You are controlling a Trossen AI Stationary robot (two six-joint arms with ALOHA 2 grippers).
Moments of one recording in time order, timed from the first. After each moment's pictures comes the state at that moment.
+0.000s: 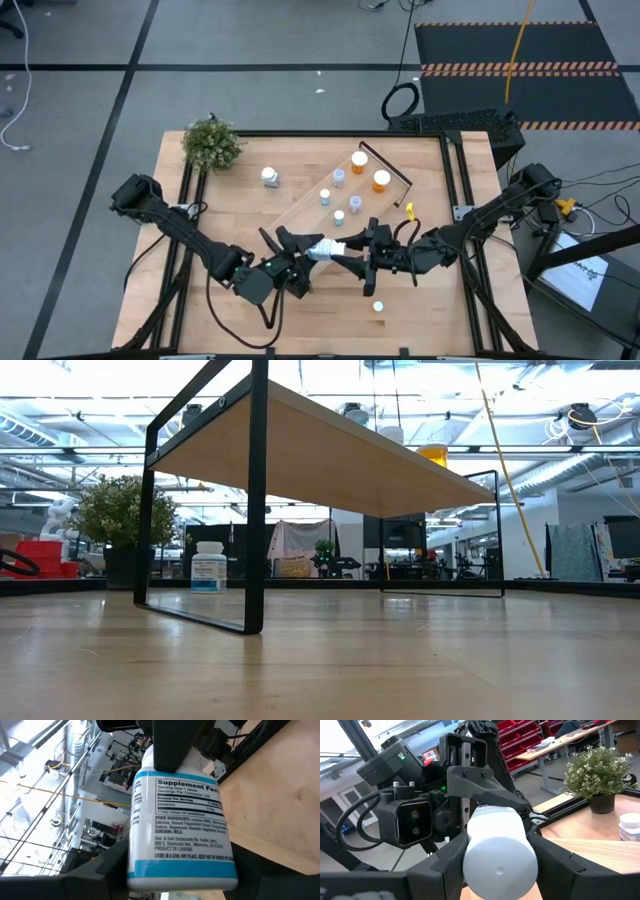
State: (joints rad) left arm -0.58 1.66 1.23 0.20 -1.07 0.86; right arm 0.53 1.45 0.94 0.49 0.65 0.46
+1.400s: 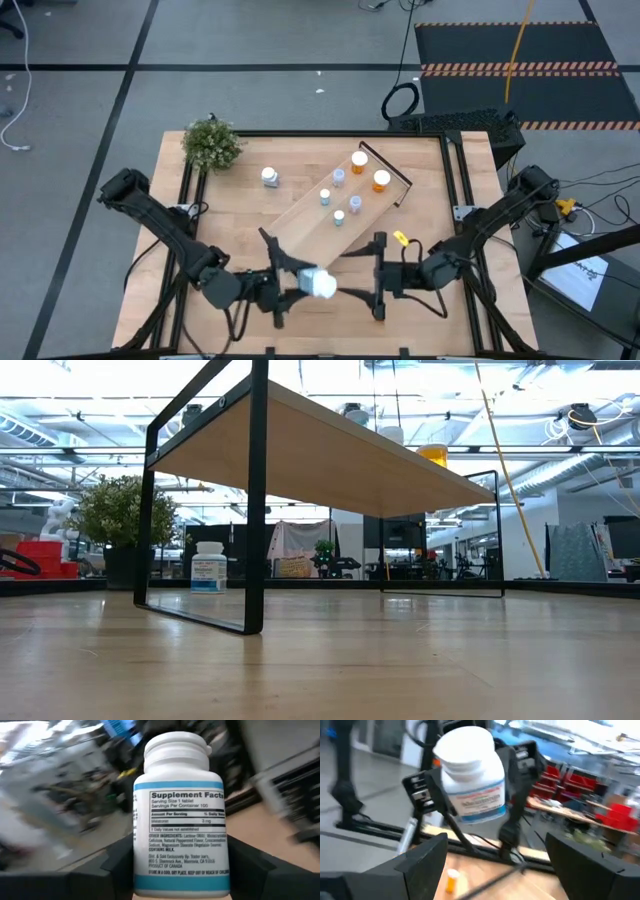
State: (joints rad) left arm -0.68 1.56 1.23 0.21 -0.78 0.44; right arm 0.65 1.48 0.94 0.63 0.66 -0.29
